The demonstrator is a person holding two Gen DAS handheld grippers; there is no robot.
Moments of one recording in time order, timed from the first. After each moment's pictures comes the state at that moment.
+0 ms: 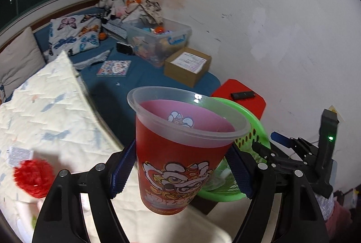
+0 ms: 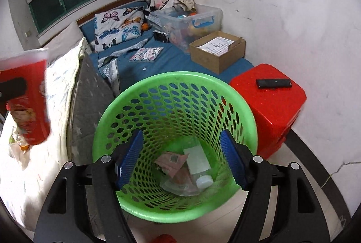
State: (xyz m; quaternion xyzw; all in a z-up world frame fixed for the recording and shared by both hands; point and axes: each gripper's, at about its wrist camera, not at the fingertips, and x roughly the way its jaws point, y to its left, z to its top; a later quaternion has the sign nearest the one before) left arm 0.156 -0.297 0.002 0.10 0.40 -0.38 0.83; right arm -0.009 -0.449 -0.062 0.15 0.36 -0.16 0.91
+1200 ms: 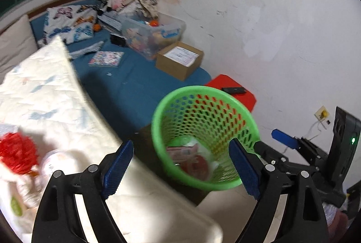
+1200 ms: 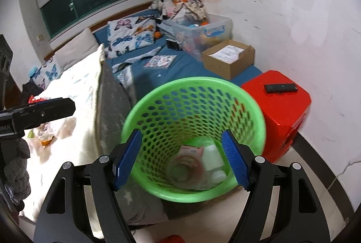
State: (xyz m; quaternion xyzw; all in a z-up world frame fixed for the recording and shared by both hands) left arm 0.133 -0.271 -0.016 0.07 0.41 -0.39 0.82; right arm -0.029 -0.410 -0.036 0.14 0.34 -0.12 0.92
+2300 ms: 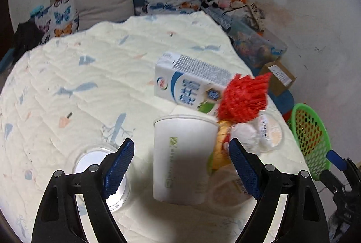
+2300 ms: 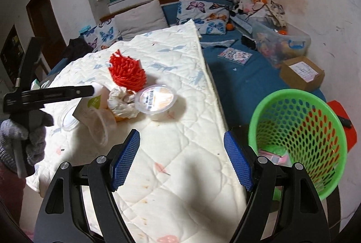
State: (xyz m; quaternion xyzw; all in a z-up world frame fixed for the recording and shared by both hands) left arm 0.201 -0.021 -0.050 -0.01 0.45 -0.15 0.88; right arm 0.040 -0.229 -0.027 0.06 0.36 0.06 0.93
